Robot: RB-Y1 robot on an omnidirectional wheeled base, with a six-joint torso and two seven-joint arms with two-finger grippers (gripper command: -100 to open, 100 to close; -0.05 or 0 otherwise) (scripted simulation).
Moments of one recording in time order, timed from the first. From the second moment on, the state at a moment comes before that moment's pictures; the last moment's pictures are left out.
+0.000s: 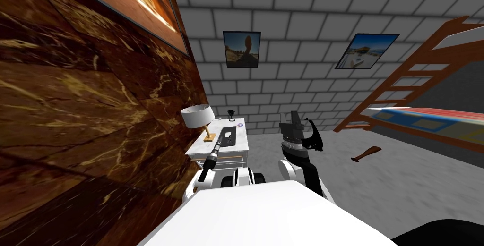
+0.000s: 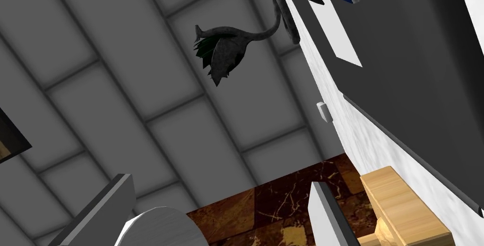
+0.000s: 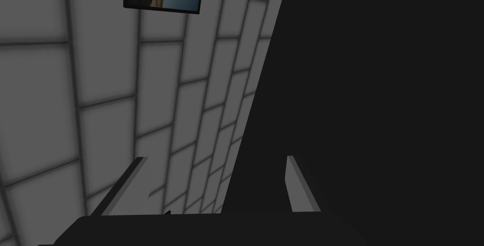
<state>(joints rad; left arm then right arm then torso) 0.16 0.14 -0.04 -1.32 -0.15 -0.42 -0.22 0.47 0.00 0.05 -2.38 -0.03 -0.56 0.16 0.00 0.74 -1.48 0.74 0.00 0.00</state>
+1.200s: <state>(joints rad) 0.09 0.18 -0.04 -1.43 -0.15 -0.25 -0.18 0.47 0.00 0.05 -2.38 -0.03 -0.56 0.16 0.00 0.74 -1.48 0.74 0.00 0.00</state>
